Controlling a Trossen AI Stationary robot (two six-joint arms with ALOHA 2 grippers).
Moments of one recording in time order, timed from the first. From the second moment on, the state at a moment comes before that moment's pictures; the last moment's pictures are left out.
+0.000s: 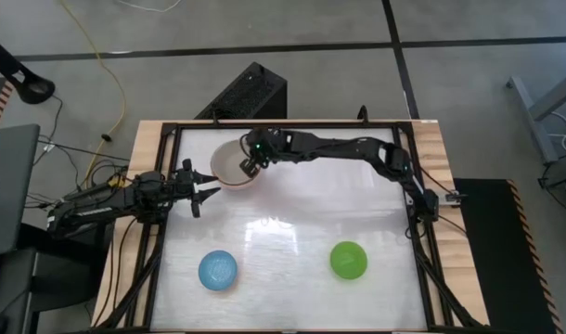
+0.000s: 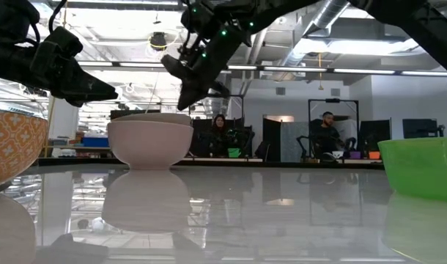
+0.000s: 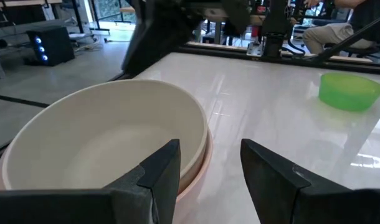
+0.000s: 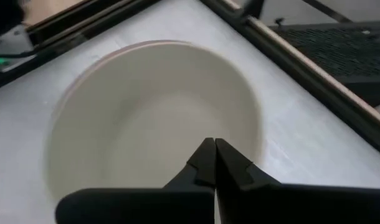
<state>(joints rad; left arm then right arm) 0.24 0.07 0.05 -0.07 -0.07 -0.04 -0.23 2.16 1.96 -0.50 0.23 0.35</state>
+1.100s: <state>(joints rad) 0.24 0.07 0.05 -0.07 -0.07 -0.04 -0.30 2.20 1.96 -0.50 -0.02 0.34</state>
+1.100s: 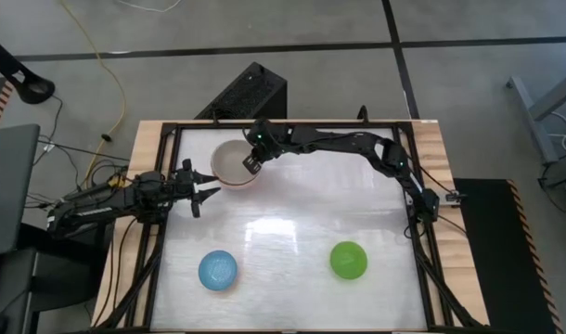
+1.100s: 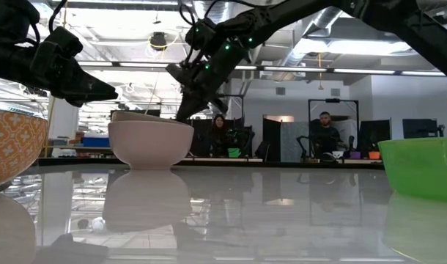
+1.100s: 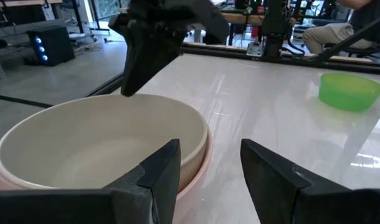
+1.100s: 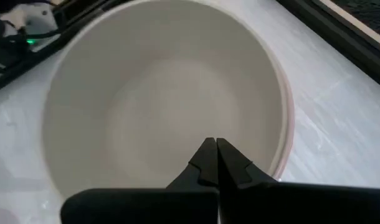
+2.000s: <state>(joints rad) 0.24 0.07 0.05 -0.07 -0.07 -0.04 0.19 2.01 1.96 -1.02 0.09 0.69</state>
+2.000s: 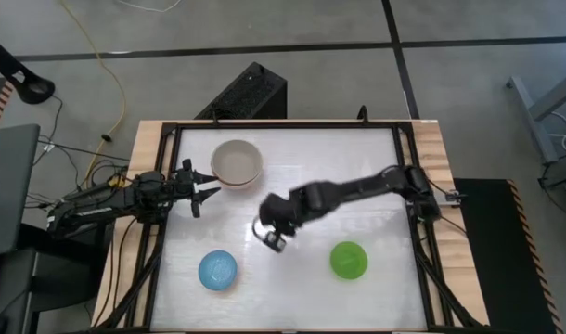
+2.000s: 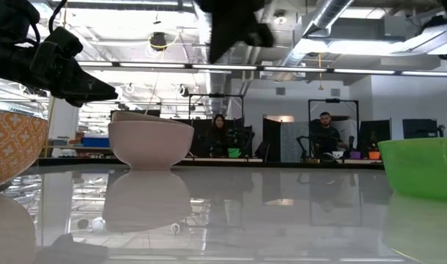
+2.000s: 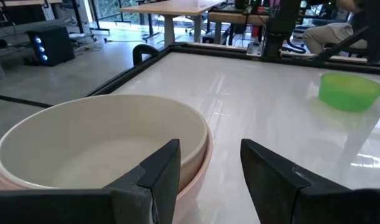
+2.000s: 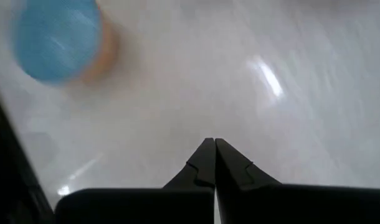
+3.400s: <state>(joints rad) 0.24 0.11 0.04 -0.07 -0.07 -0.04 0.21 2.41 1.96 -0.10 0.00 0.52</state>
